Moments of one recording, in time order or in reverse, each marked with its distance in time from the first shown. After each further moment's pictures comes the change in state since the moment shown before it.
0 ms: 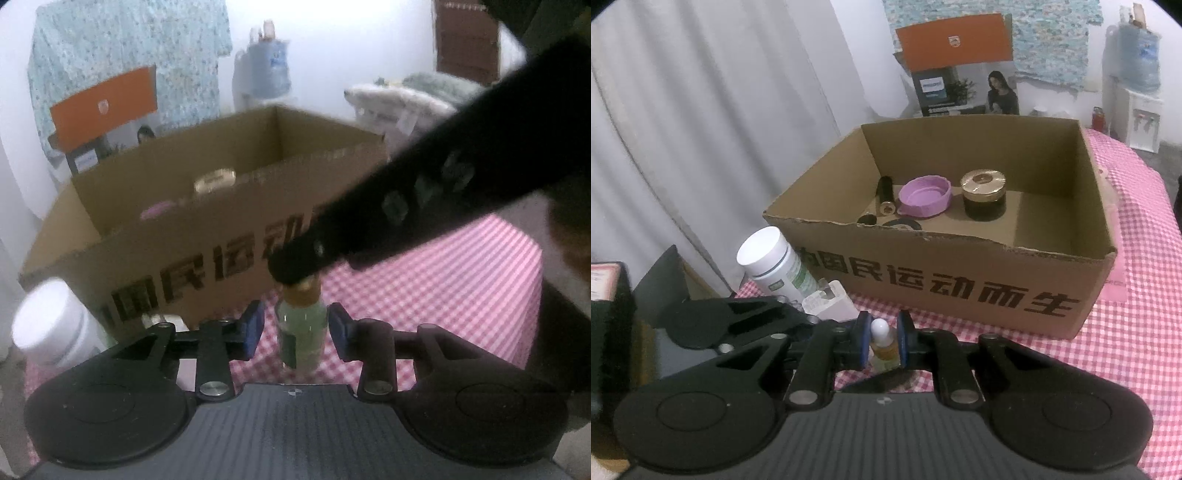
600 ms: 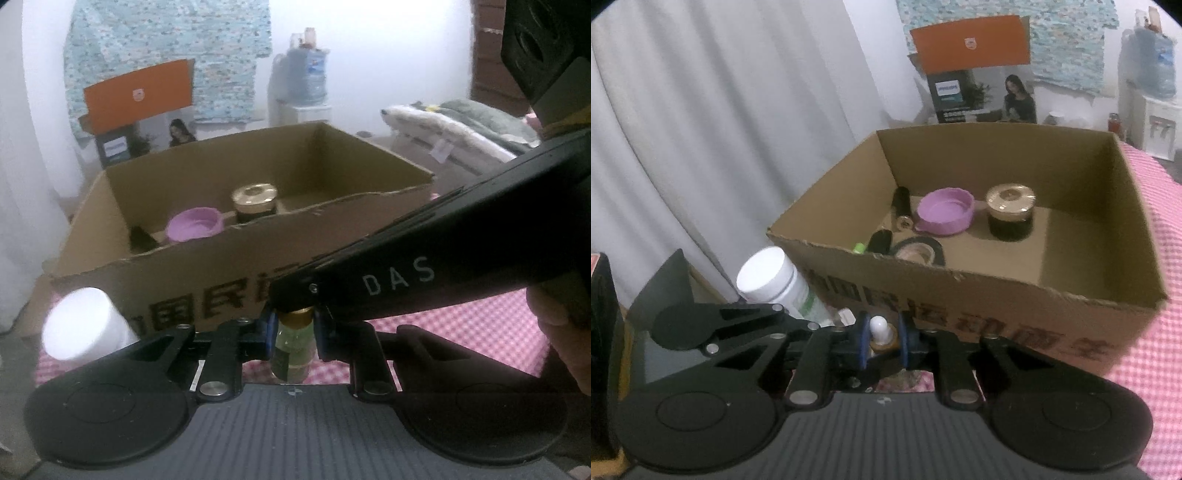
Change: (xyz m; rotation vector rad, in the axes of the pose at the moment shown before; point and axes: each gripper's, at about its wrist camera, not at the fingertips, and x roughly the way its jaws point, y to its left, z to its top) left arm -0.015 0.020 0.014 -0.119 -0.041 0.041; right arm 0.022 0.006 0.014 -0.002 -0.010 0.015
